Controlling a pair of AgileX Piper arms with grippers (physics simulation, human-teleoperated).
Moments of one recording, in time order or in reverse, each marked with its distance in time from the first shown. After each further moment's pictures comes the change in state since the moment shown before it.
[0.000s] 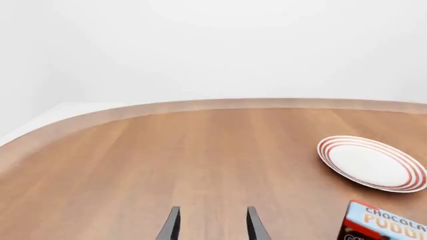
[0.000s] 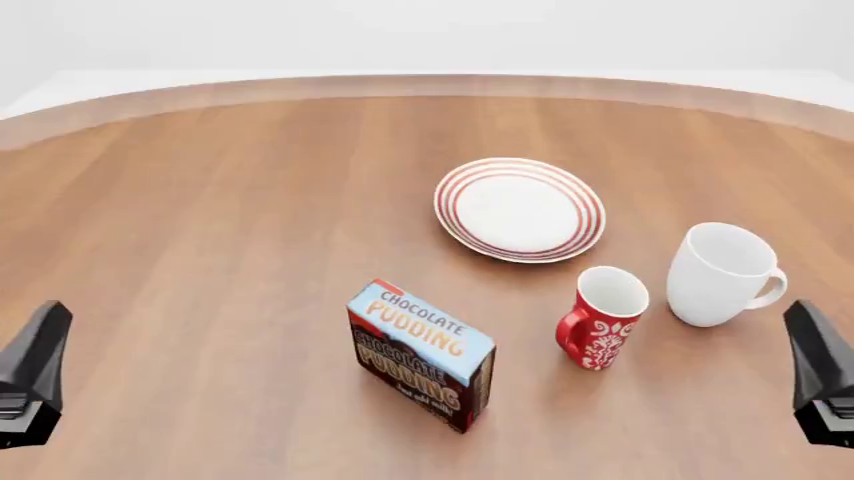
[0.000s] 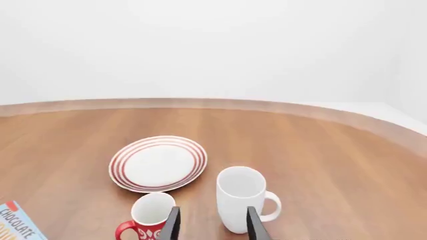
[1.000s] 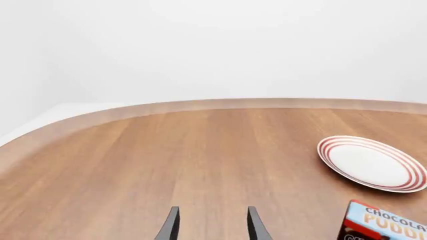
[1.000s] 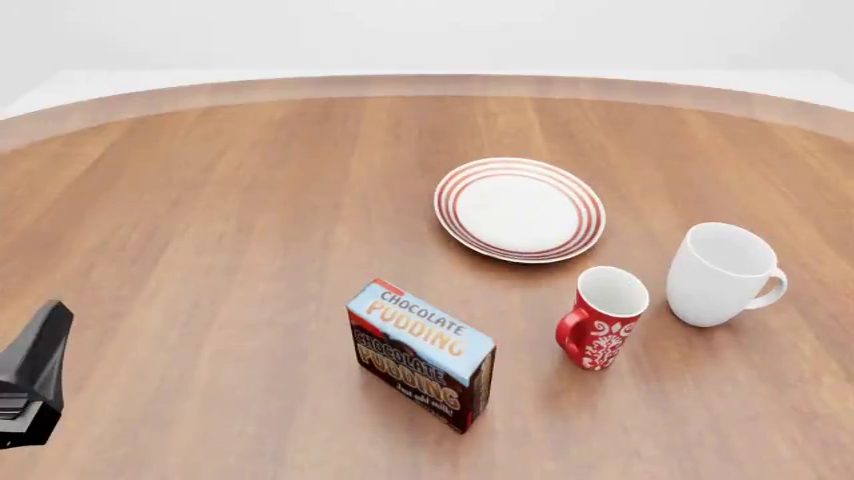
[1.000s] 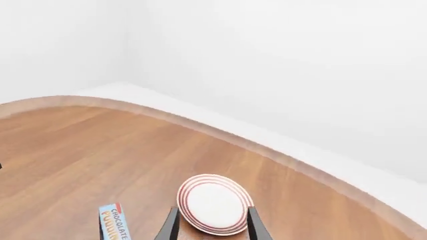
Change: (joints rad) left arm 0.000 0.000 0.000 0.000 0.000; right arm 0.423 0.281 -0.836 0.556 -0.191
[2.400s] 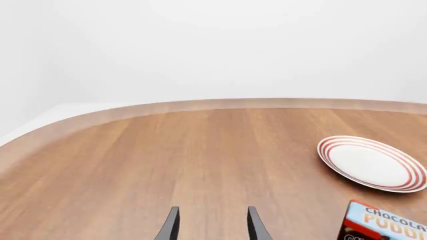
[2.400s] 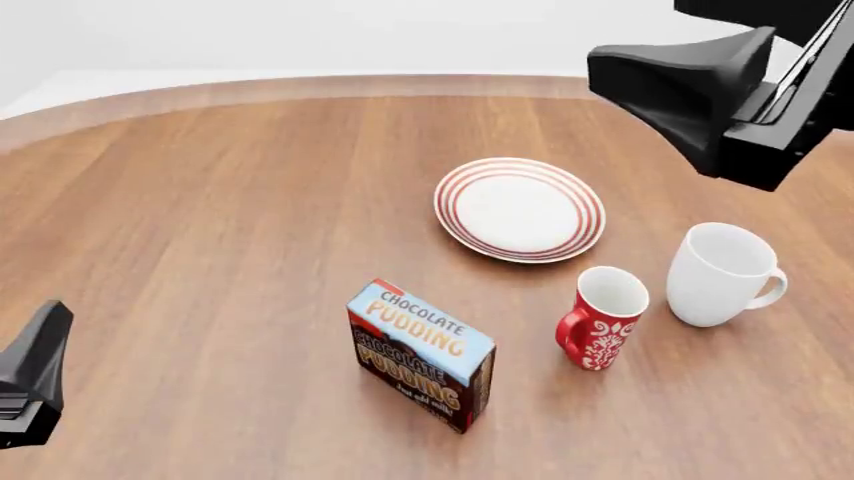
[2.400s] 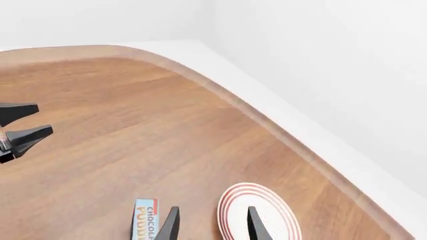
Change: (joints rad) left arm 0.000 0.000 0.000 0.000 0.000; right arm 0.299 0.529 -0.134 -0.174 -0.129
